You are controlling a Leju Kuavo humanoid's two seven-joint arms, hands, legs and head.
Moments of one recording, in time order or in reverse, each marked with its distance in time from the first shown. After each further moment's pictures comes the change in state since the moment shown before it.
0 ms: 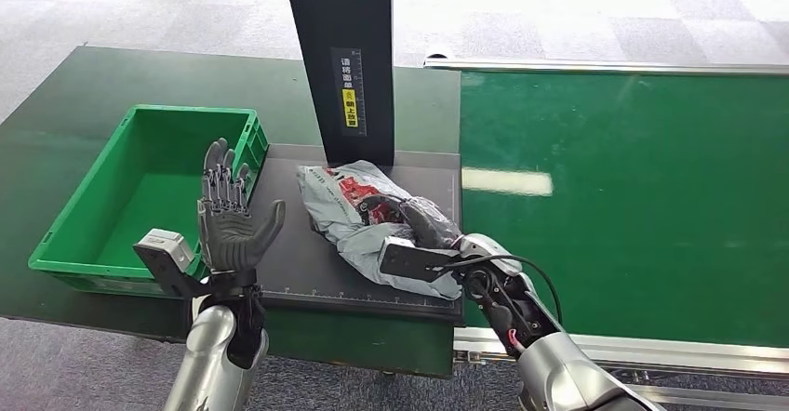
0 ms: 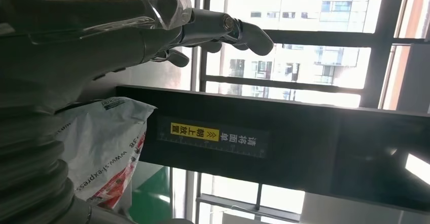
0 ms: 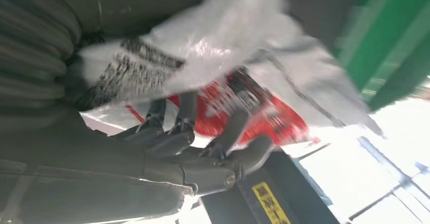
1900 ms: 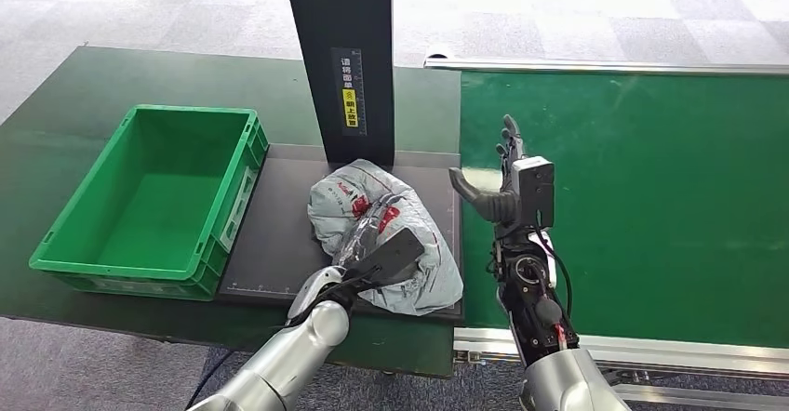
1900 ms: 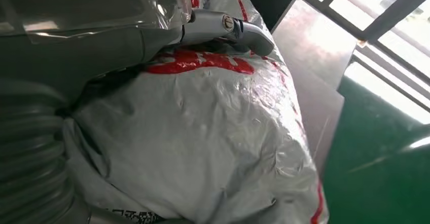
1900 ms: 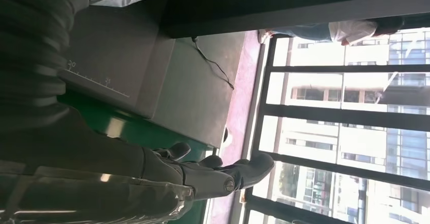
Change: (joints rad) left arm -0.300 -0.062 -0.308 0.682 -0.733 0.136 0.498; right arm 0.103 0.026 -0.288 -0.231 -0.604 -0.250 0.145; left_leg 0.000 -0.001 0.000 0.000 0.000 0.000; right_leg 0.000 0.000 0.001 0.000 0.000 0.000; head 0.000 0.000
